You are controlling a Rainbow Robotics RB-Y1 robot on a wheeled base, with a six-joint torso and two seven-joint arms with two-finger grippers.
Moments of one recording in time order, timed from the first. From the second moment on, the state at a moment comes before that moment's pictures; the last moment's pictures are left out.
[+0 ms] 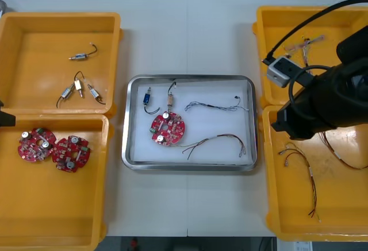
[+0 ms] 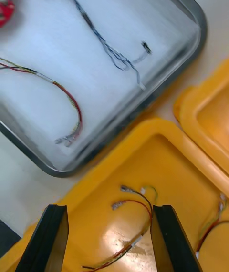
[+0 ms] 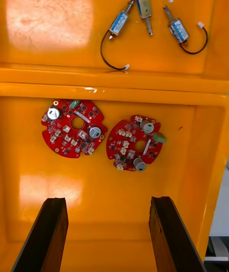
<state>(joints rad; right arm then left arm) -0.47 -0.68 0.10 -2.29 -0.88 1.92 1.56 -0.10 0.84 0.44 -2.35 1.00 1.91 -1.08</state>
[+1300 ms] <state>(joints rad) -0.75 -0.50 0.81 -2.22 -0.61 1.87 1.56 -0.04 0.84 0.46 -2.35 0.97 1.91 -1.08</state>
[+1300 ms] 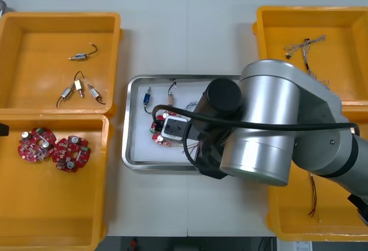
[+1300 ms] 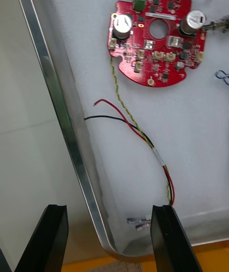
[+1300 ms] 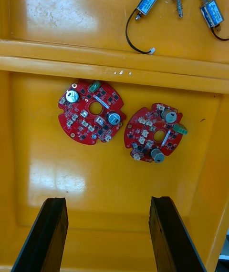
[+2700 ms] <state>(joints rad) -0.75 -0.42 1.13 -1.96 -0.41 1.64 1.62 -0.04 0.84 0.46 -2.35 0.97 1.91 -1.08</state>
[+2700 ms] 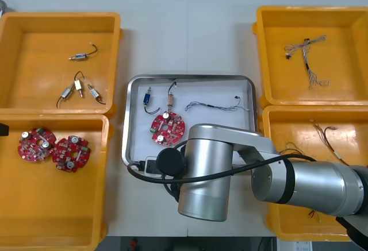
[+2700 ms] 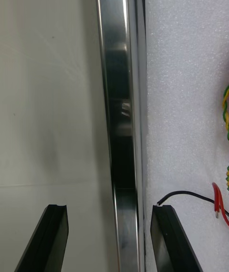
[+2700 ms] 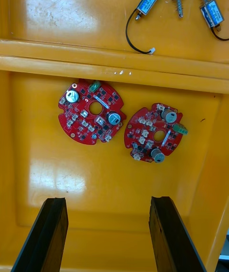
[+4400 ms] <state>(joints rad) -0.74 -0.39 1.16 -1.93 -0.30 1.63 1.62 -0.04 0.84 0.46 -2.35 0.97 1.91 -1.08</state>
